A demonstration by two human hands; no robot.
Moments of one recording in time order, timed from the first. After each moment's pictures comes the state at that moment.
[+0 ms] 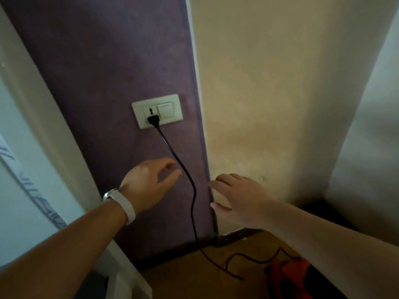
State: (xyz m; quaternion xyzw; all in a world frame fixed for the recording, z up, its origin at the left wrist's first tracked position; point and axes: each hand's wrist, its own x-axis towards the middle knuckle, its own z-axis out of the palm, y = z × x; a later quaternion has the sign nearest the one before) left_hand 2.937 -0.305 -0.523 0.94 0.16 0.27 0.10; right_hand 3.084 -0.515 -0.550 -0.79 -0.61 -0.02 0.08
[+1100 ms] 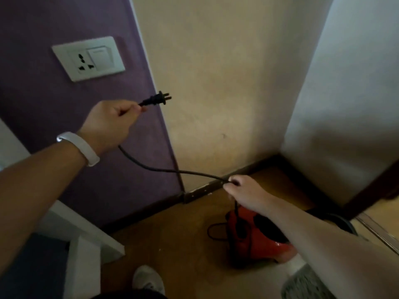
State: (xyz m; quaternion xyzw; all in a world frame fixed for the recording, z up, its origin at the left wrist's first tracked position) left_hand 2.980 -0.353 -0.499 0.90 0.19 0.27 0.27; right_hand 3.109 -0.623 -0.655 -0.85 -0.27 0.30 0.35
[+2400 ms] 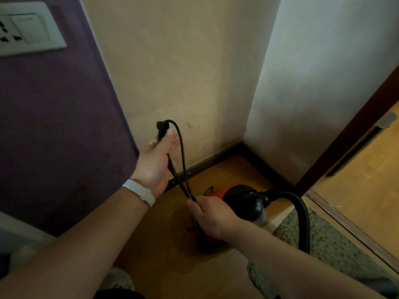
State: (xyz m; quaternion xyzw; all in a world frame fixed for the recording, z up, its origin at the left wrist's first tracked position) left_hand 3.026 -0.503 -0.606 0.55 0.23 0.17 0.79; right_hand 3.038 -0.657 -0.686 -0.84 -0.32 0.27 0.33
